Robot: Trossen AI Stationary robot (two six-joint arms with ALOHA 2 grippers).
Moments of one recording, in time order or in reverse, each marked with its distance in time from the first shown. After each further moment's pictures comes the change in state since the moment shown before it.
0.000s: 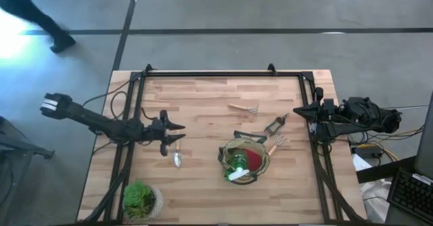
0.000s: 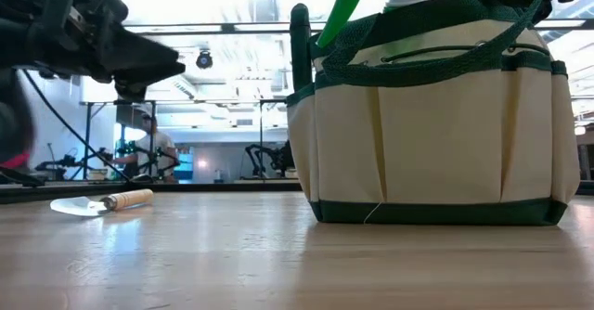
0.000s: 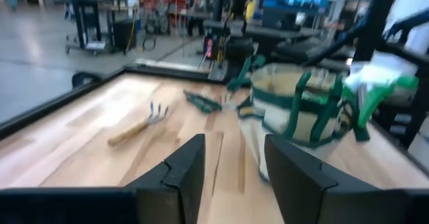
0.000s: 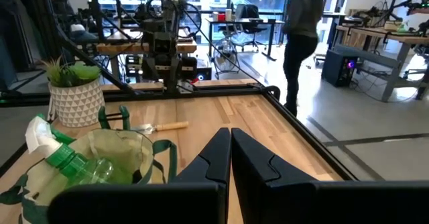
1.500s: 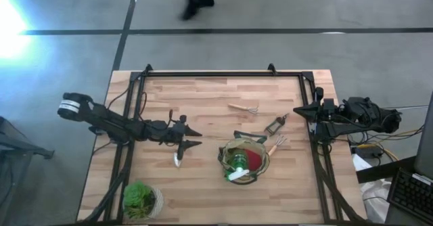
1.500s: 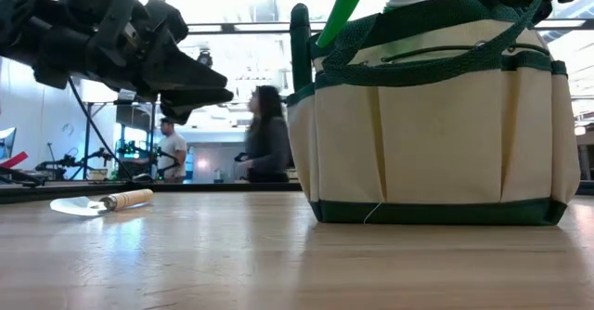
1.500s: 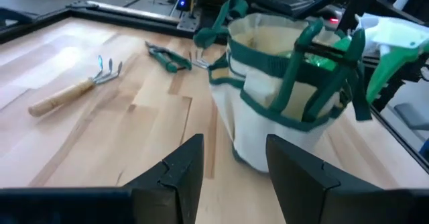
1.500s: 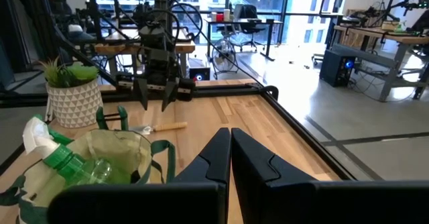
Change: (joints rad) left arm 0.099 0.511 0.196 0.153 0.237 -0.093; right arm 0.000 0.000 0.000 0.000 0.007 0.000
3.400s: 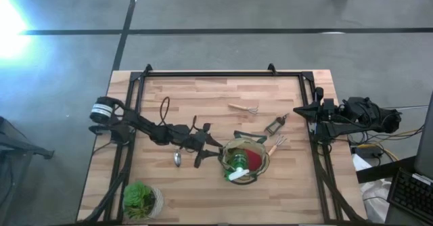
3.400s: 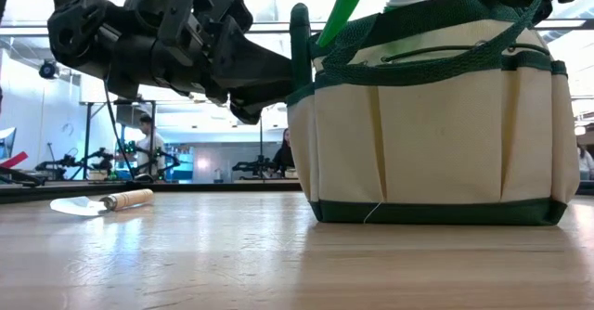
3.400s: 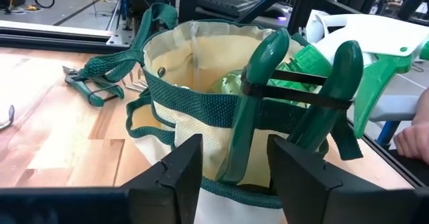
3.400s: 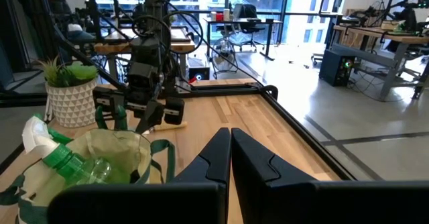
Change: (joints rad) left arm 0.000 0.419 0.297 0.181 0.200 0.086; right arm 0.000 -0.002 0.000 -0.003 0.002 0.000
